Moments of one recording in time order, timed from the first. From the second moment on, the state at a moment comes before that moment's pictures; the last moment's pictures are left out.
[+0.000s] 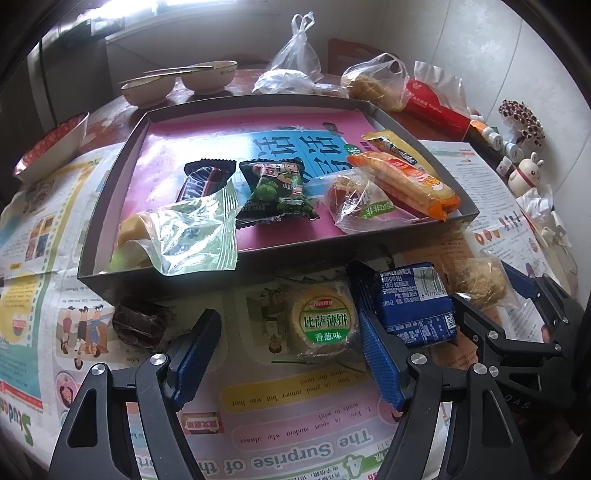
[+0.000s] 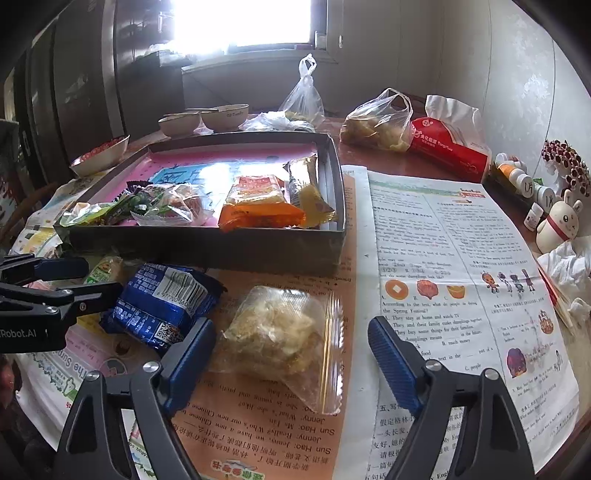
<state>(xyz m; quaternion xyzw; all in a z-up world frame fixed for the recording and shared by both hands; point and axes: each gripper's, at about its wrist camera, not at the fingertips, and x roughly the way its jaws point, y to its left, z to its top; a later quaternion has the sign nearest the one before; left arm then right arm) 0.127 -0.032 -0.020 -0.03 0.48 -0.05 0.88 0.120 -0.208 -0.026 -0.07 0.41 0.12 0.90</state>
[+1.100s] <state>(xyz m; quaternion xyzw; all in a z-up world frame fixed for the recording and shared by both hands) 0.110 -0.019 0.008 -0.07 0.44 -0.08 0.89 0.109 -0.219 -0.002 -0.03 0.39 0.15 0.91</state>
